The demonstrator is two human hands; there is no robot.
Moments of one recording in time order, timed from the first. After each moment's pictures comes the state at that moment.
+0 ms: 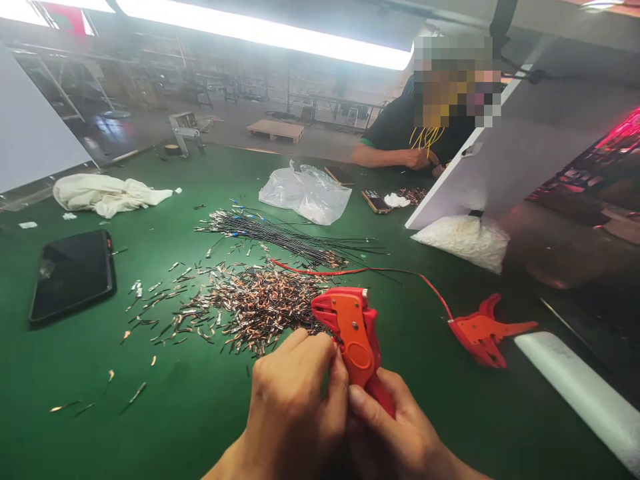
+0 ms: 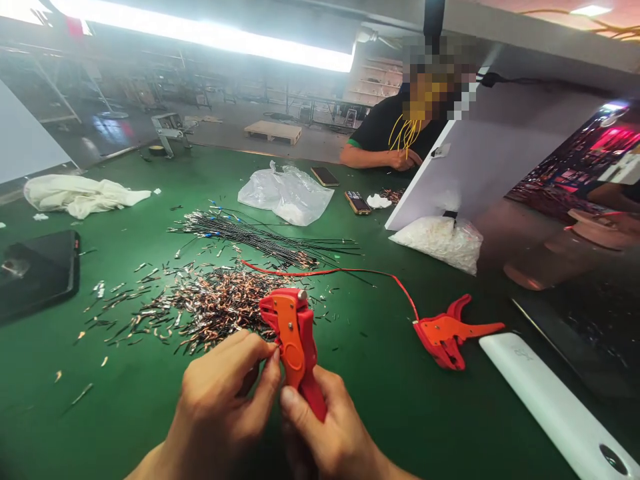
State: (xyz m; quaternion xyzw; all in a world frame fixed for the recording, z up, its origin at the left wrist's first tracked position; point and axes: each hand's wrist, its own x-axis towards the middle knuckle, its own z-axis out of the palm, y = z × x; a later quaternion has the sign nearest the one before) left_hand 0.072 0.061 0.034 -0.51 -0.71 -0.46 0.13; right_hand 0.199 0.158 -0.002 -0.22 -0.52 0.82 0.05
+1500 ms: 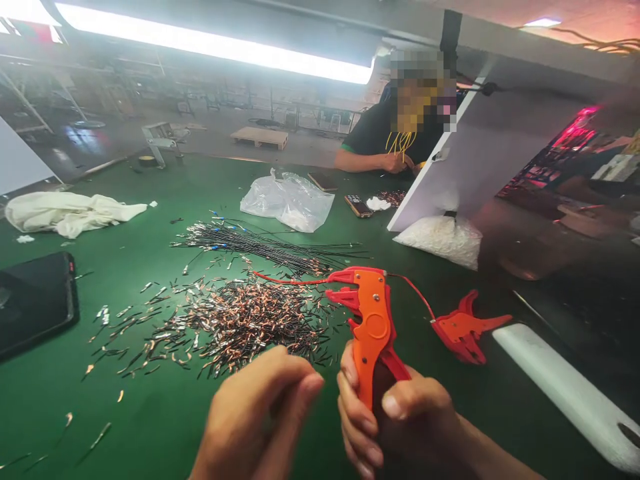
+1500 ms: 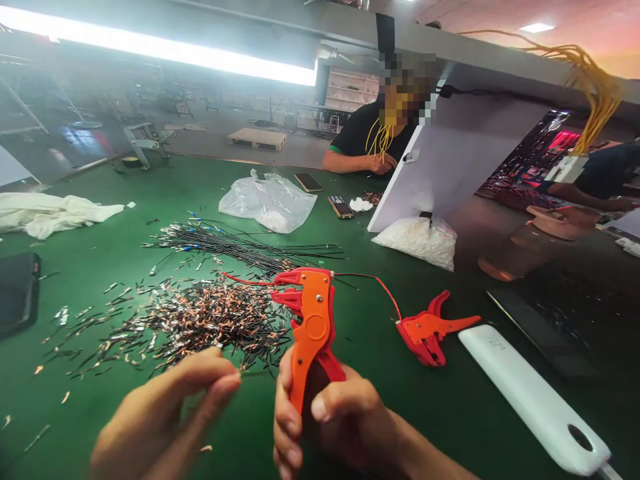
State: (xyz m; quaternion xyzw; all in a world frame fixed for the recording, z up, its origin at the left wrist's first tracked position) left_hand 0.057 0.047 0.049 -0.51 -0.67 -0.54 0.01; right_hand 0.188 0.195 0.014 0.01 -0.29 0.96 0.01
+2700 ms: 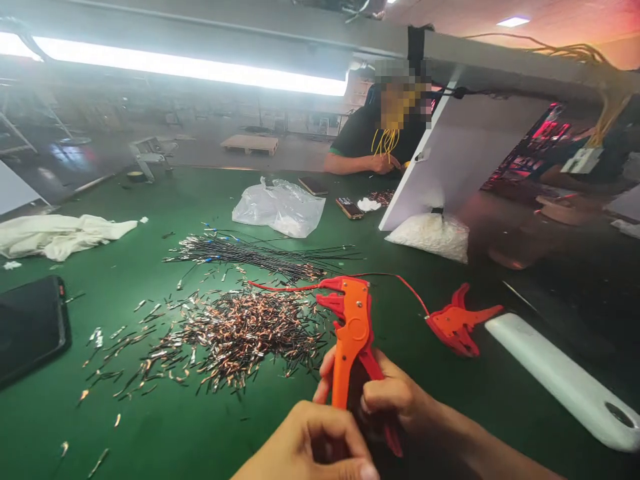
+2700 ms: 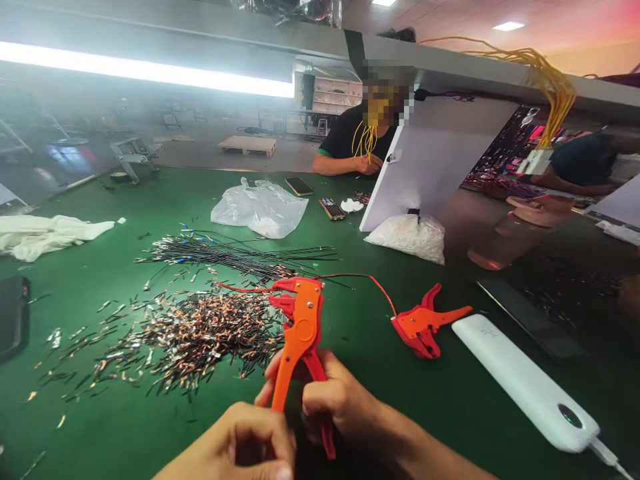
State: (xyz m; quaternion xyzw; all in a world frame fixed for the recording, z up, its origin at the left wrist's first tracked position) left_hand 0.074 0.063 0.008 -0.33 -0.45 -0.51 -0.65; right_hand 0.186 0.202 0.011 -0.18 -0.45 0.88 0.01
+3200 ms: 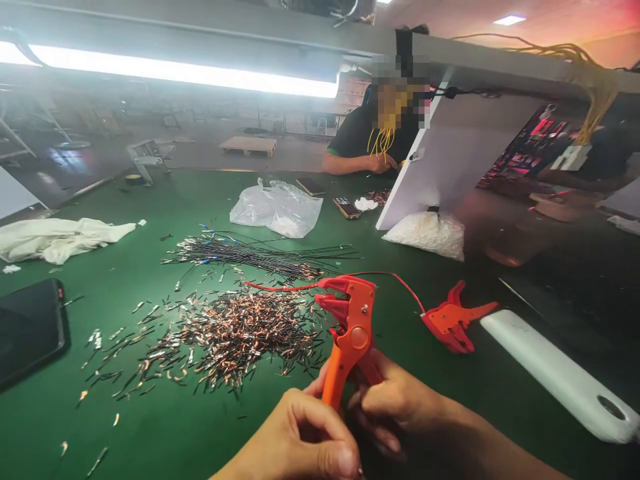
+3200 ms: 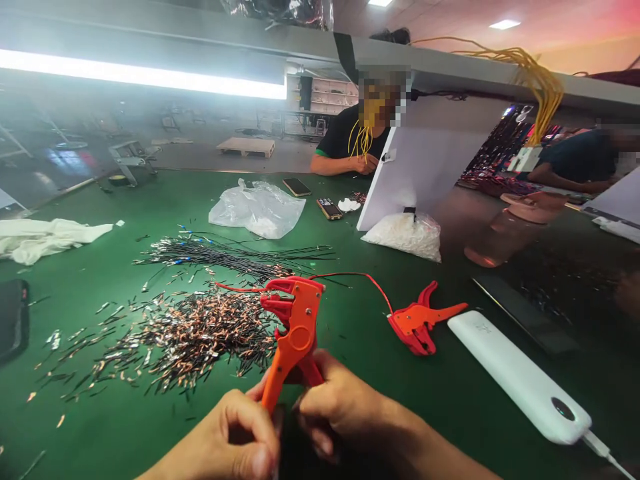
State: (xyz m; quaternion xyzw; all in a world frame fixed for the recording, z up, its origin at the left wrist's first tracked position) left_hand 0.076 0.061 0.013 -0.26 -0.42 -0.58 -0.64; right_hand 0.190 0.211 0.009 -0.16 -0.51 0.84 -0.09
